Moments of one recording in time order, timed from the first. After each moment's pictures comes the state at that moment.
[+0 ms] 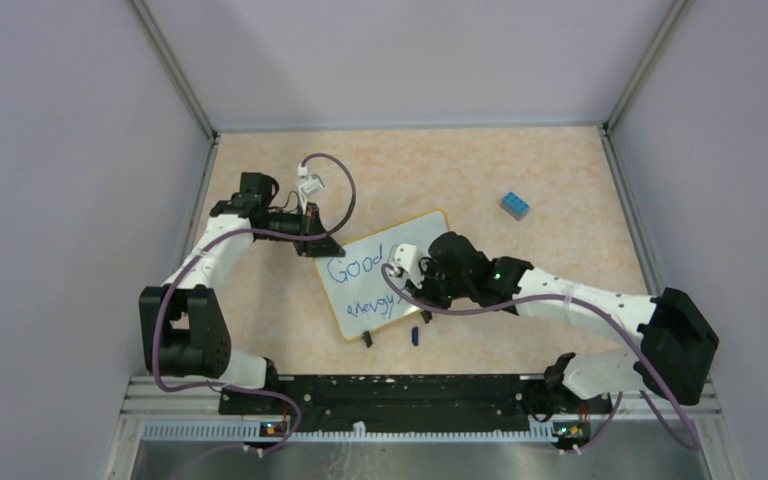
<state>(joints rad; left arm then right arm) -0.04 1.45 1.06 -0.76 1.16 0.40 0.96 1.30 0.85 -0.34 -0.17 -0.29</state>
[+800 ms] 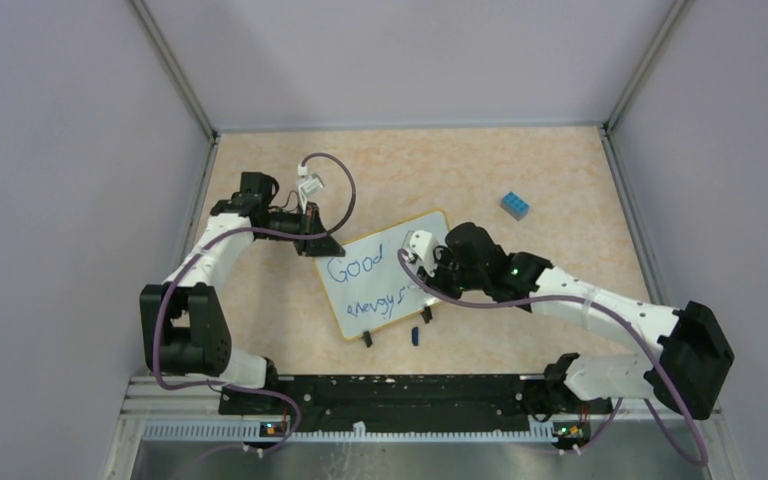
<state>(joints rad) -0.04 1.46 1.06 -0.76 1.16 0.40 0.89 1.21 0.85 -0.38 -0.18 -0.29</state>
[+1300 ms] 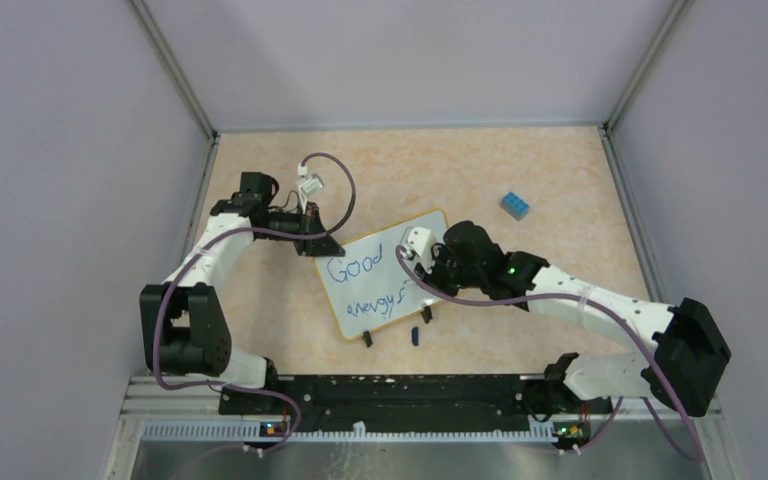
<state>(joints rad) -0.04 1.46 1.06 -0.76 1.16 0.40 0.88 1.23 0.85 -0.32 -0.15 -0.27</state>
